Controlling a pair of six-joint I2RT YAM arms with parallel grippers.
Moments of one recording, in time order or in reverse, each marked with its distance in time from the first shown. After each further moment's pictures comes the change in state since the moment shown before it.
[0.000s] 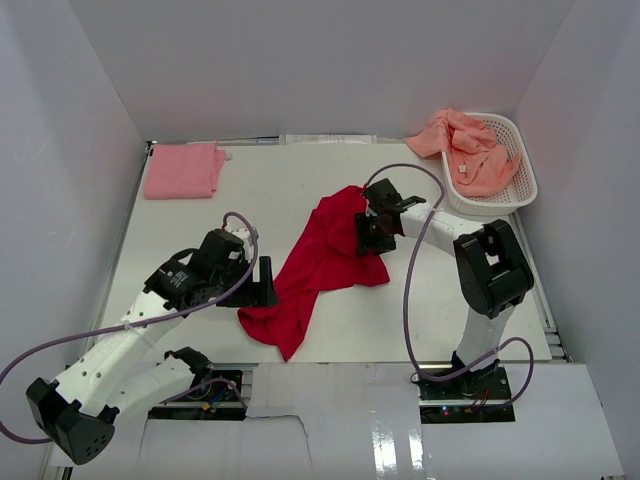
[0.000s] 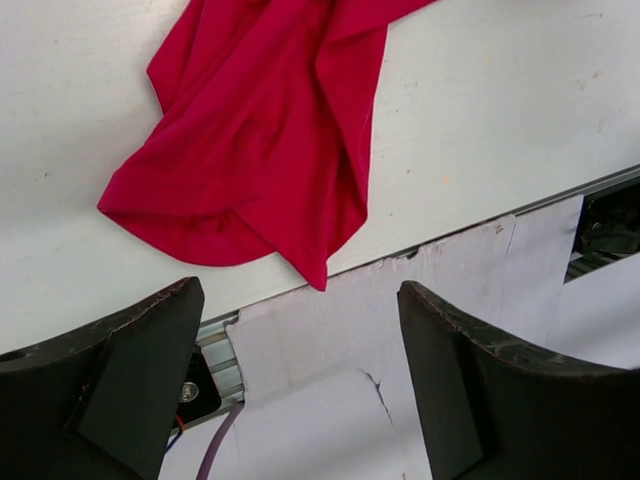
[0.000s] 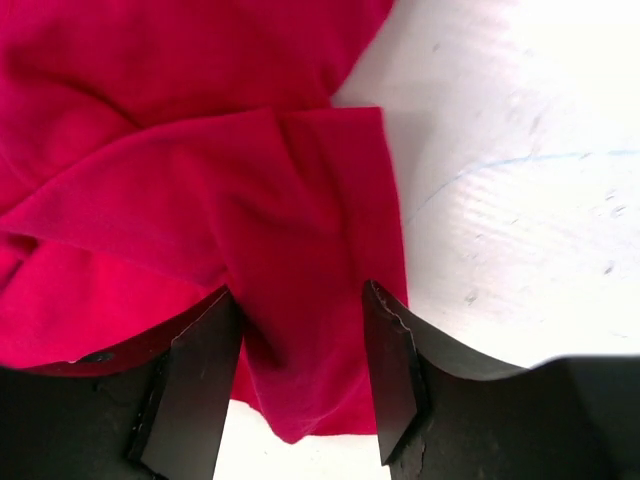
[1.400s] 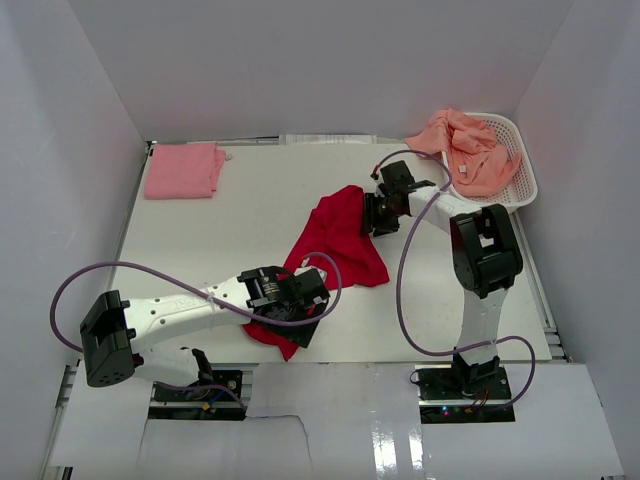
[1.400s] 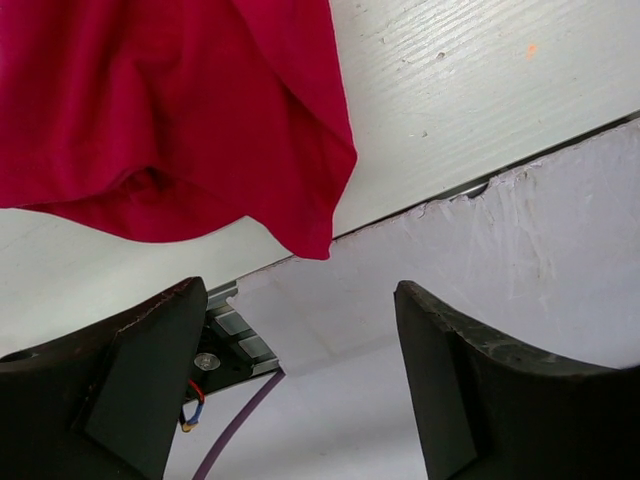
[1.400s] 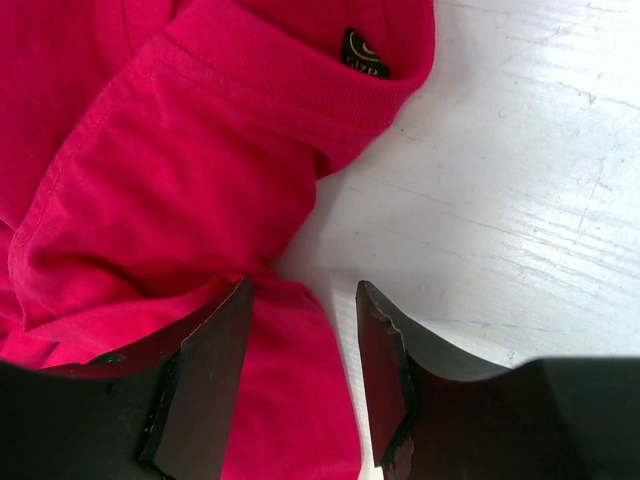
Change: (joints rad) left arm -0.566 0.423 0.109 -0.071 -0.282 -0.113; right arm -0.156 0.162 0.168 0.058 -0.174 -0.050
